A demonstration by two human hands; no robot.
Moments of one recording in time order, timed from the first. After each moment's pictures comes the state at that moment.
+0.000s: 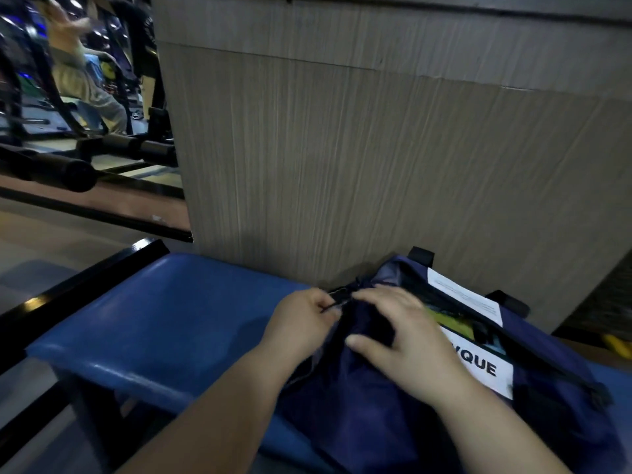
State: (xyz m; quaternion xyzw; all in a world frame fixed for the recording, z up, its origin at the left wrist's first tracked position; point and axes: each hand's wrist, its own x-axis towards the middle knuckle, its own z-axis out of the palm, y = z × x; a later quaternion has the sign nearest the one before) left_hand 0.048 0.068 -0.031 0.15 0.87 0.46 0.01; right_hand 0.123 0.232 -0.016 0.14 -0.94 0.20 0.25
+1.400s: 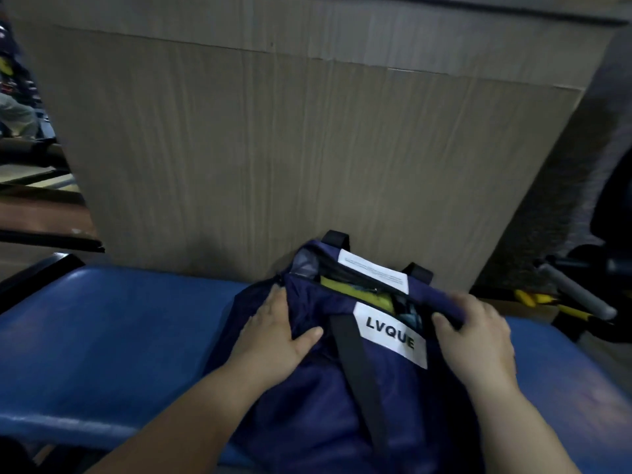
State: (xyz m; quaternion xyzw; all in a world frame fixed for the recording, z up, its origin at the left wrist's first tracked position) left_hand 0.070 0.132 -0.066 0.25 0.90 0.34 0.05; right_hand 0.199 0.380 -0.036 -0.34 -0.87 0.21 0.30
